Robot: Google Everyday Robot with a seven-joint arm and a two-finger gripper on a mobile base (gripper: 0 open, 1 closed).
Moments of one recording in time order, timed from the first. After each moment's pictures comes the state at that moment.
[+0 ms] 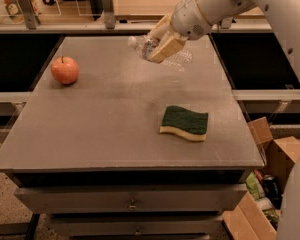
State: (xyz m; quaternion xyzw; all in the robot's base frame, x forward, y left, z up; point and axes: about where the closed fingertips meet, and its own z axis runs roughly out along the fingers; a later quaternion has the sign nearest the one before) arm 0.661 -0.027 0.939 -0.70 0.58 0.17 0.38
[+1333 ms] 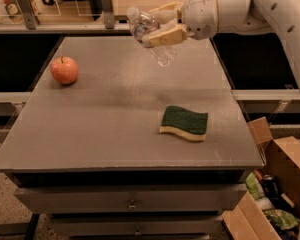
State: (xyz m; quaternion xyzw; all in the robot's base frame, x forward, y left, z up) arm 0.644 -0.017 0.998 -0.62 0.47 0.31 0.54
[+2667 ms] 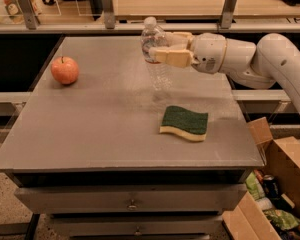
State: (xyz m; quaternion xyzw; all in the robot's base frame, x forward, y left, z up) arm 0.628 -0.040 0.962 -0.44 0.51 0.43 0.60
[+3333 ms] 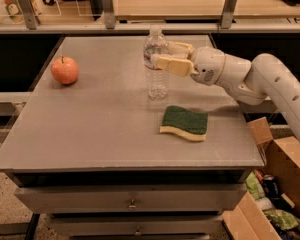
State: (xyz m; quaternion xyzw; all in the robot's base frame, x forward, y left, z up) arm 0.627 -0.045 0.941 -0.39 0.50 0.48 0.61
